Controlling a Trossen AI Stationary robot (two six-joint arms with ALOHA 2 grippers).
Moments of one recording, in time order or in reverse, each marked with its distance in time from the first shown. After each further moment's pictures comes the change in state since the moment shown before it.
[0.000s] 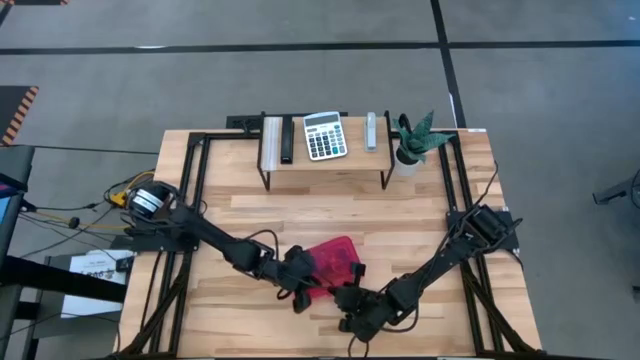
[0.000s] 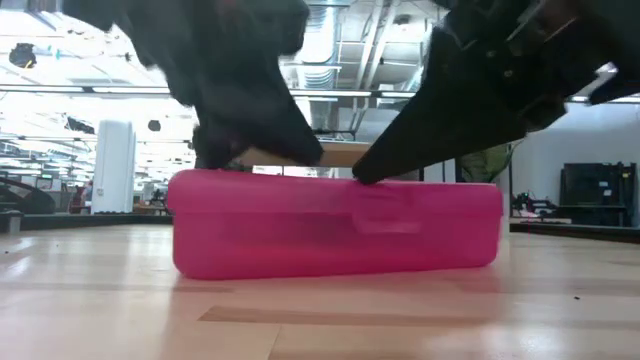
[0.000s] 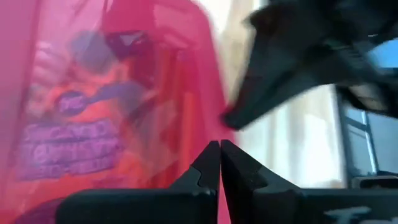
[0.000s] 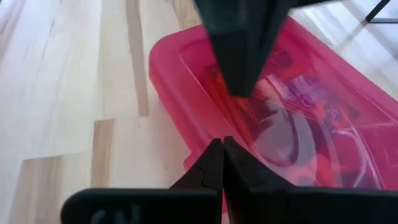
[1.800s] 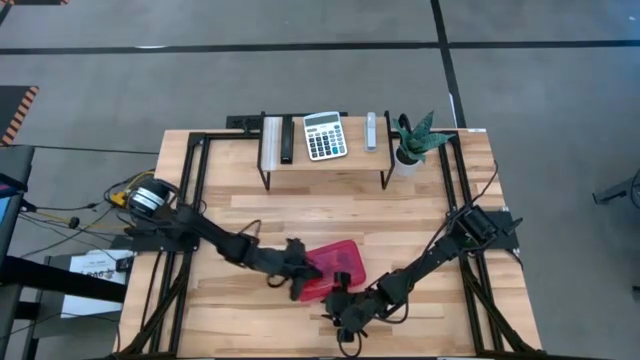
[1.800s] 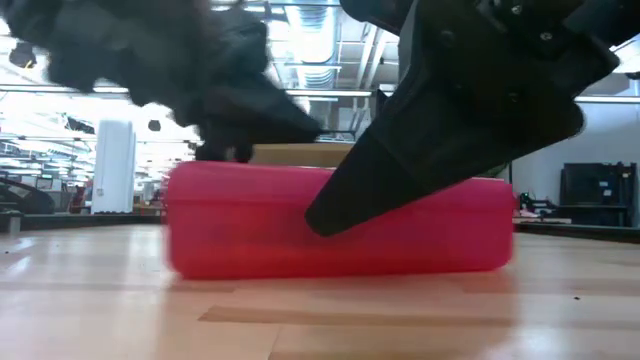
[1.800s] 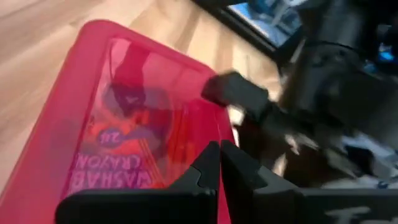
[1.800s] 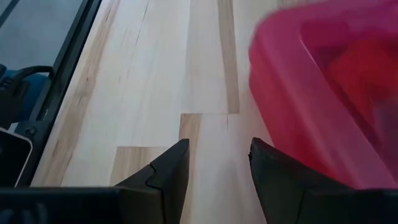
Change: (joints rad) left arm 0.035 -0.015 -0.291 0.592 -0.017 -0.032; right arm -0.064 0.014 0.020 0.260 -0.352 -0.142
